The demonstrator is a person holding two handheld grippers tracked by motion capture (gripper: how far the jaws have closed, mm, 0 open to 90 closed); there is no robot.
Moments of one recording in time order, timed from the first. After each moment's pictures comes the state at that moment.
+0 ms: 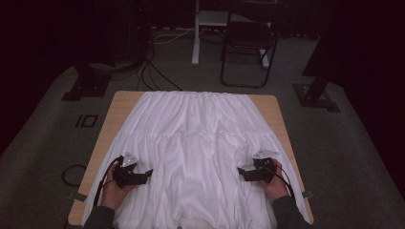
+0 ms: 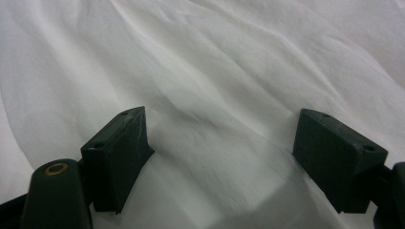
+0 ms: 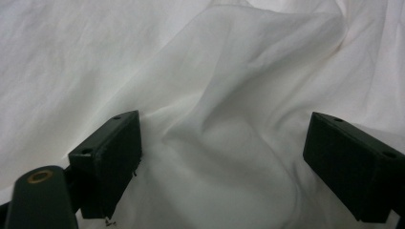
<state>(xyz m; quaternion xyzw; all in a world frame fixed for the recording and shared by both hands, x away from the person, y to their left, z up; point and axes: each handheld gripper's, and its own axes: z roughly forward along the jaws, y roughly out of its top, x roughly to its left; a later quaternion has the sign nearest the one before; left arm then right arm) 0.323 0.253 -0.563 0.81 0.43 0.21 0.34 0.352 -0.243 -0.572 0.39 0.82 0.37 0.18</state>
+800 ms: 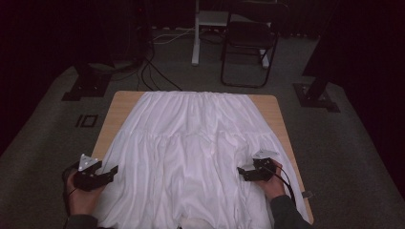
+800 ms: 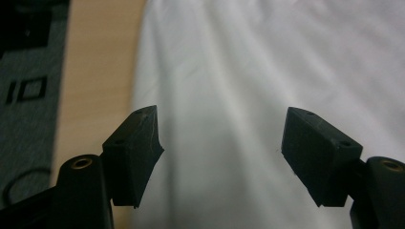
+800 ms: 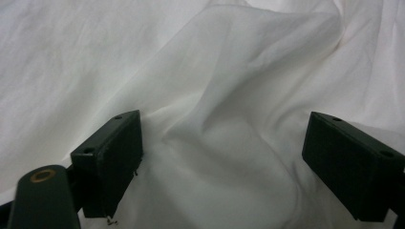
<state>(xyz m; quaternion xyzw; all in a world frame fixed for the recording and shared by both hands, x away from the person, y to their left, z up) 0.281 0.343 -0.529 0.71 0.55 0.26 0.35 0.352 -0.242 -0.571 0.40 0.82 0.37 0.18</state>
